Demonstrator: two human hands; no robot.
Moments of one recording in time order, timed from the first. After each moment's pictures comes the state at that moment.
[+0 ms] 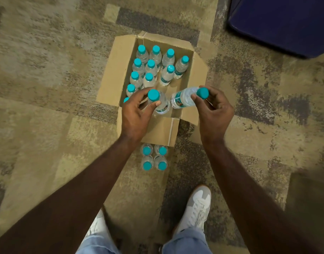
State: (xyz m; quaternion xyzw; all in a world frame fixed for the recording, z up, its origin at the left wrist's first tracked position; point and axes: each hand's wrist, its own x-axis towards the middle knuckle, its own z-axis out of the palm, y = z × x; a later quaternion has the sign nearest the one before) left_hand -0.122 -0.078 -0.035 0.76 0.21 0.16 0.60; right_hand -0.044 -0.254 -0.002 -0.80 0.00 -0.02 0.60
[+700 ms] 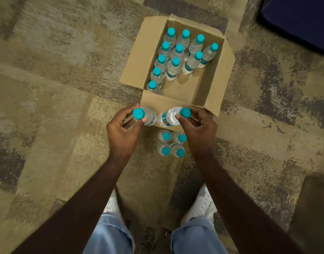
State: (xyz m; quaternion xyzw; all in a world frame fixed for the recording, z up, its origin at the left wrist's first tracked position) left_hand -0.257 -0.046 -0.042 0.69 0.35 0.19 0.61; right_hand -0.149 -0.213 -0.033 -0.82 -0.04 0.11 0.56
